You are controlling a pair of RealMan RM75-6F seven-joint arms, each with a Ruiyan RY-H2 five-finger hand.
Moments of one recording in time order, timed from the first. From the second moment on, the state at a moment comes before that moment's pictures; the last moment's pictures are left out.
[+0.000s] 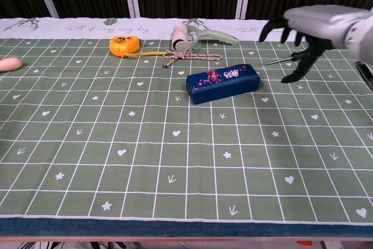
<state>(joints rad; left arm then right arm) -0.04 -1.10 -0.17 -1.82 1.20 1.54 0.14 0.76 -1.40 0.14 -1.63 -0.98 1.11 -0.47</state>
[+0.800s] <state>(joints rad) -0.04 -1.10 -0.16 -1.79 1.25 1.56 0.16 0.15 -1.17 -0.13 -1.76 -1.39 1.76 -0.32</state>
